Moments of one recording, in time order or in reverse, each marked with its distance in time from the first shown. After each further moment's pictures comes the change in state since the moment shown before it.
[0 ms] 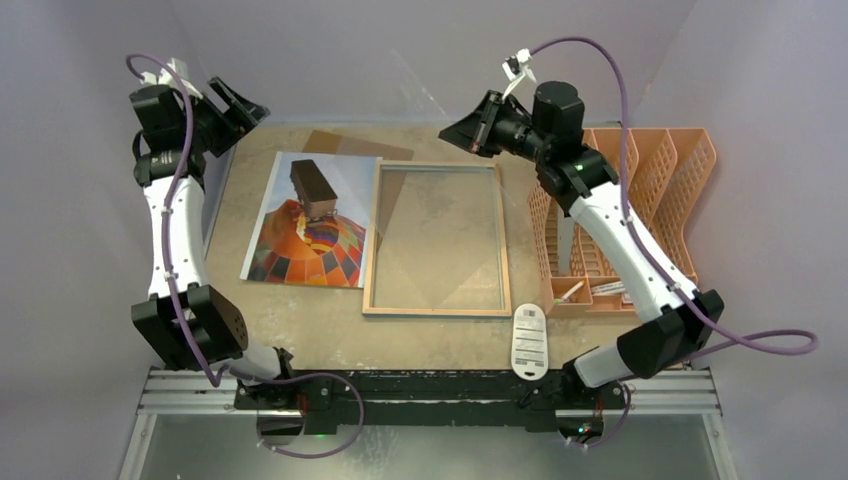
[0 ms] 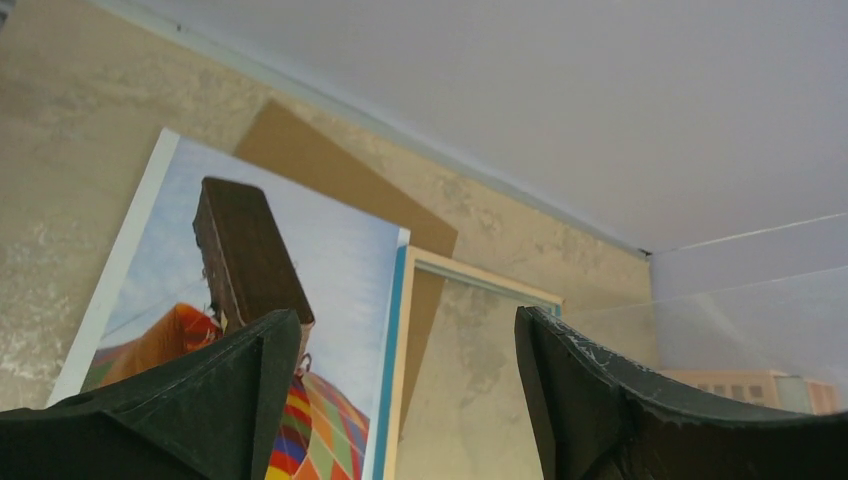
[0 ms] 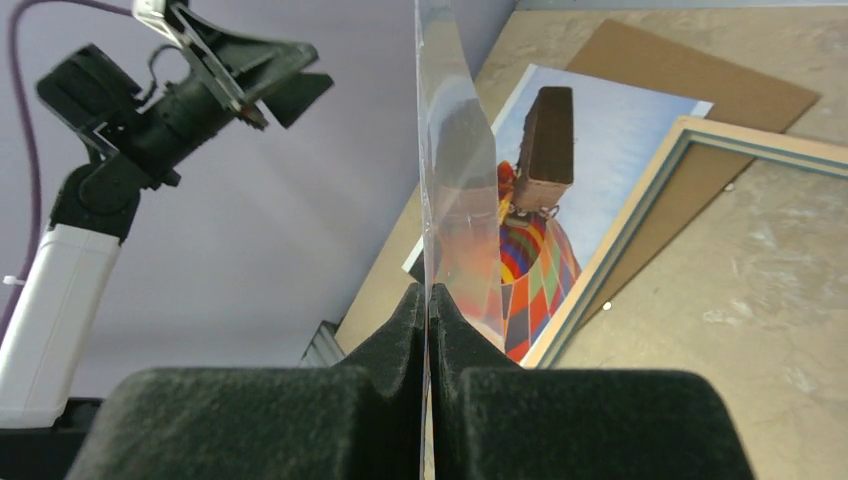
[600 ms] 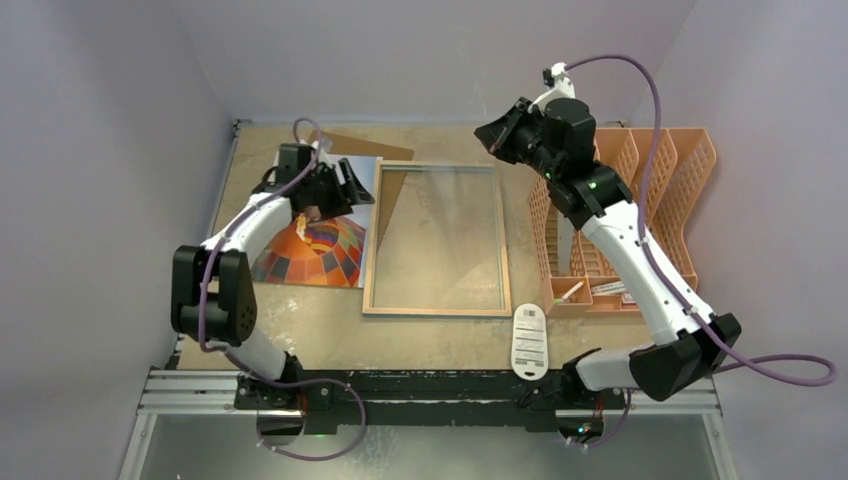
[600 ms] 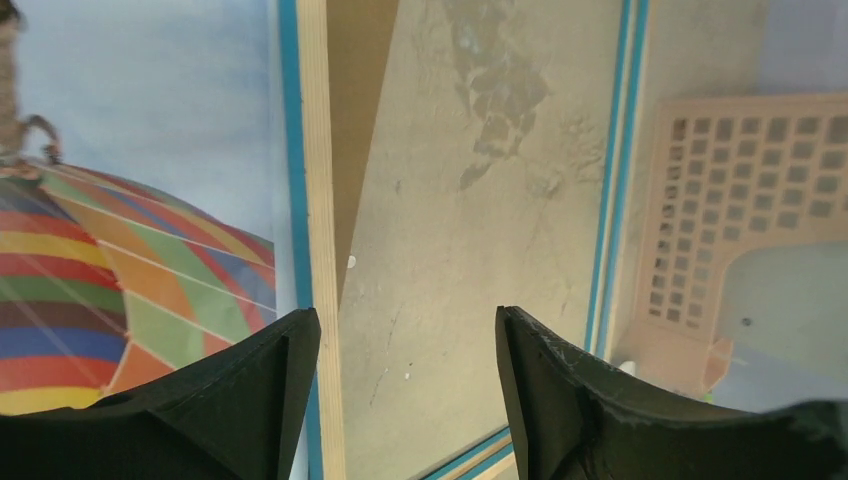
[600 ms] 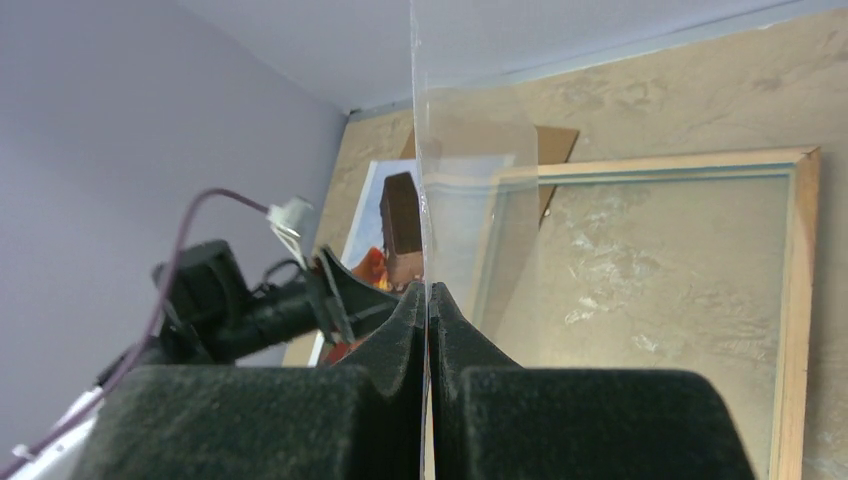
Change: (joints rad) left arm -0.415 0.091 -0.460 0.123 -0.015 0.013; right arm 0.002 -0.129 -0.099 -0.085 0.432 -0.016
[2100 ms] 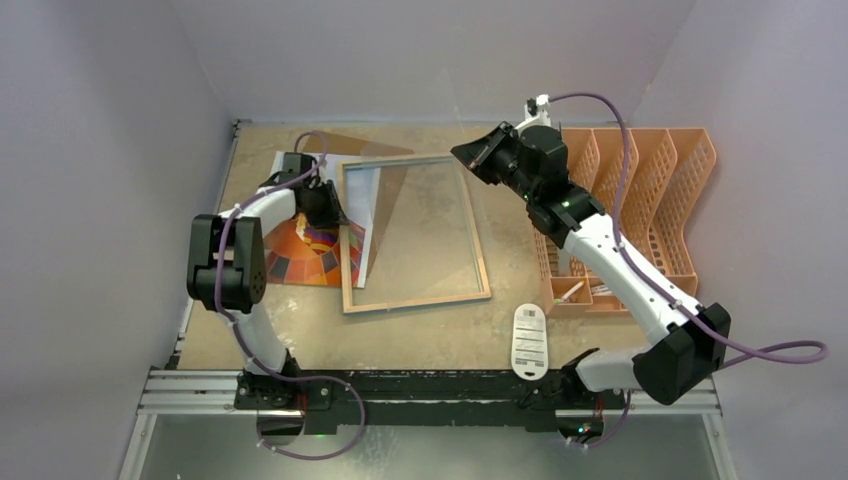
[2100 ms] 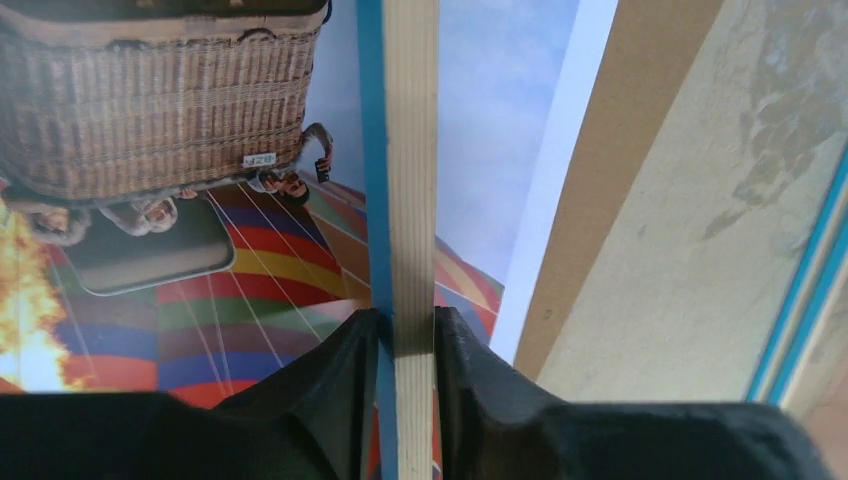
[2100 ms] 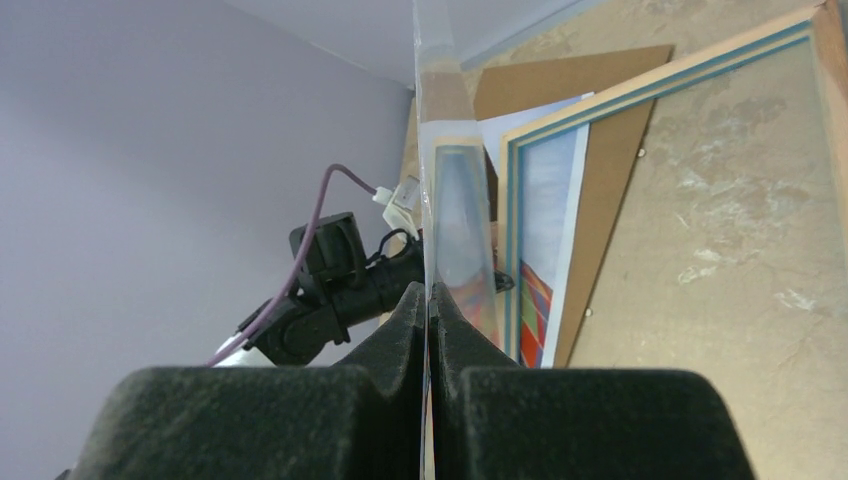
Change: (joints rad) left arm 0.020 0.247 0.039 -0.061 -0.188 0.157; right arm 0.073 -0.022 -0.217 0.214 0.036 0.258
